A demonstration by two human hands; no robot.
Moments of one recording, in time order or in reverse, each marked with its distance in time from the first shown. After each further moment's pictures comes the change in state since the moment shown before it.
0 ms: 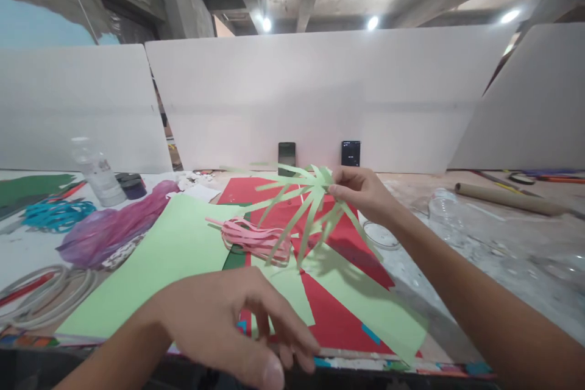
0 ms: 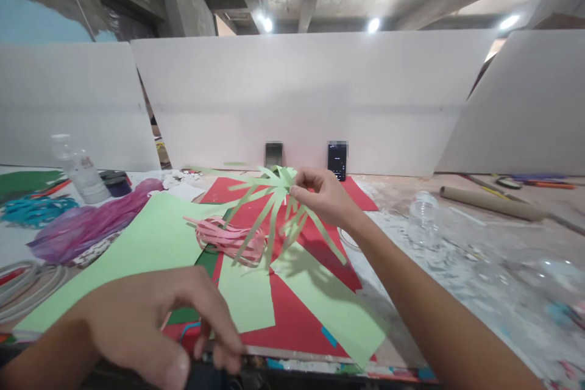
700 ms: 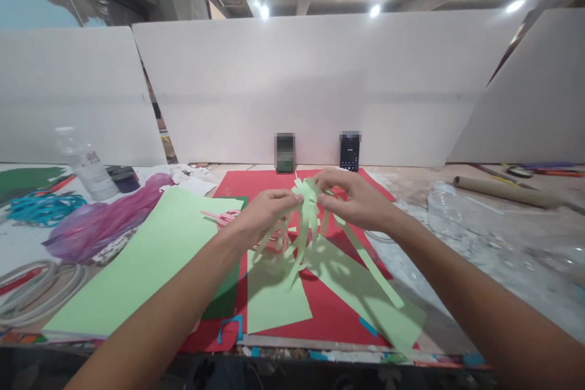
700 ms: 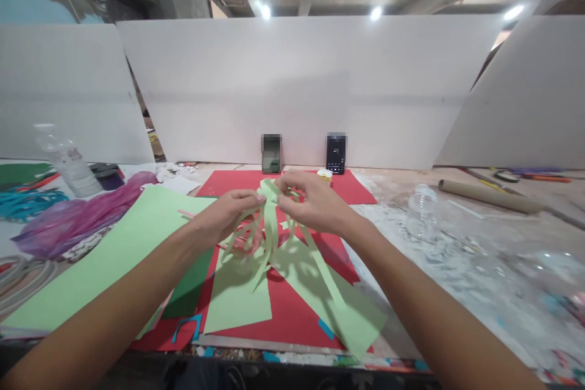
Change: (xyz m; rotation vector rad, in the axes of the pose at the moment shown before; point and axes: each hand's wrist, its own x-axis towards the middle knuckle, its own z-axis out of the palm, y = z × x) left_hand 0.097 -0.043 -0.046 -0.422 0.665 0.072; right_hand -0.007 -0.006 0.012 -0.392 -0.109 -0.099
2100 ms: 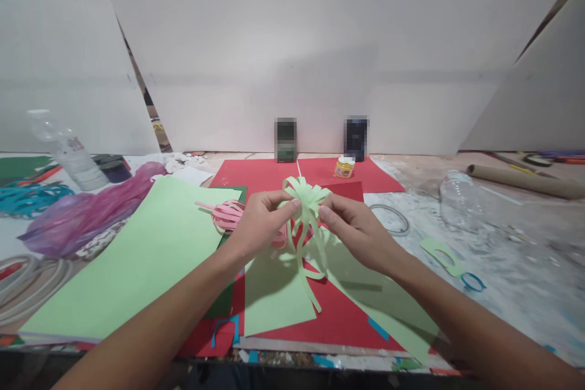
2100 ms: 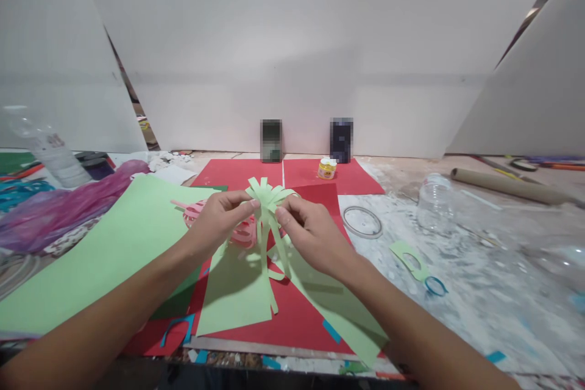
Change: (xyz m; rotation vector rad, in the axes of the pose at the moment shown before) left_hand -0.006 -0.030 0.004 0.227 0.195 0.160; right_hand -0.038 0.024 0.055 0.170 0.034 0.226
